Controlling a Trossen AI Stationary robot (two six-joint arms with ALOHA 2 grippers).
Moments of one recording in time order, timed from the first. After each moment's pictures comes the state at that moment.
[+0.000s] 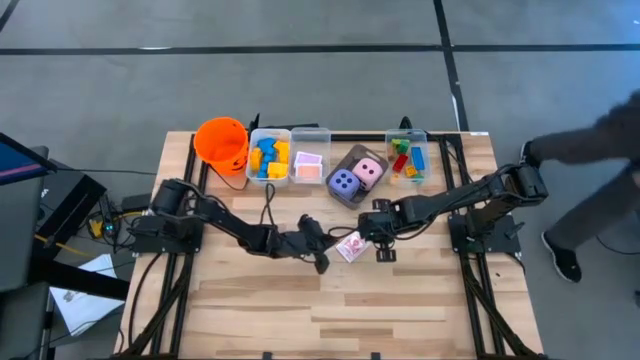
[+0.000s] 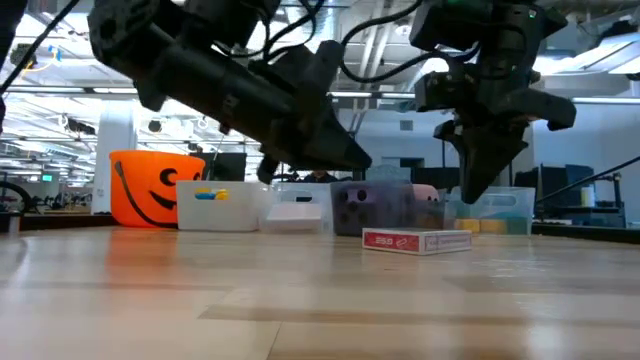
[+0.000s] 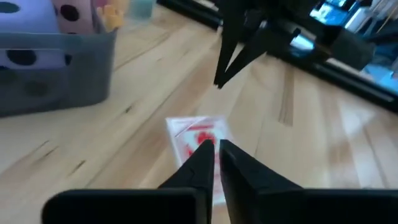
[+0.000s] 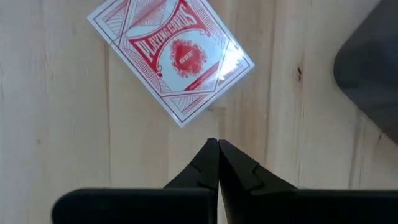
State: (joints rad) left arm -0.25 1.91 0.83 0.68 -0.48 -0.50; right arm 0.13 1.57 0.94 -0.68 0.13 0.06
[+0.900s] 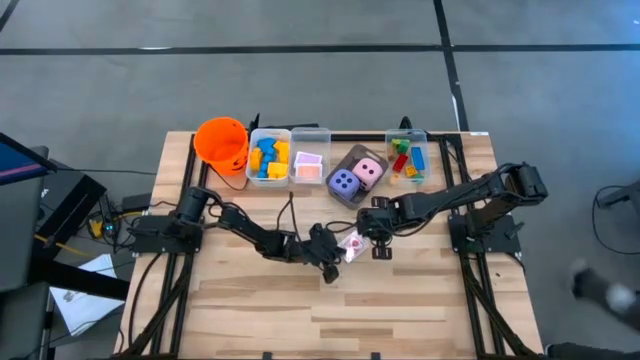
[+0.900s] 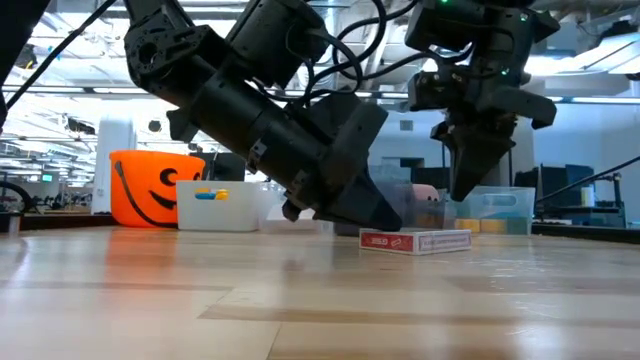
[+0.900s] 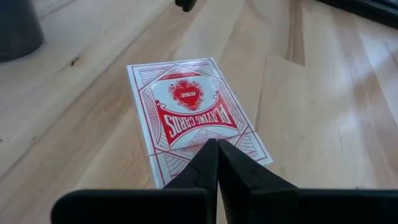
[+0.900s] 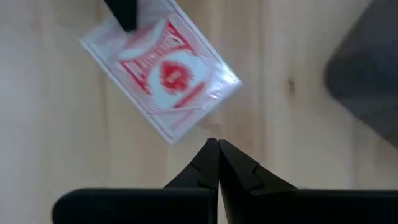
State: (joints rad) left arm -0.24 2.10 1.00 0.51 -0.35 -0.47; right arm 0.10 1.57 0.94 -0.64 0.12 0.09
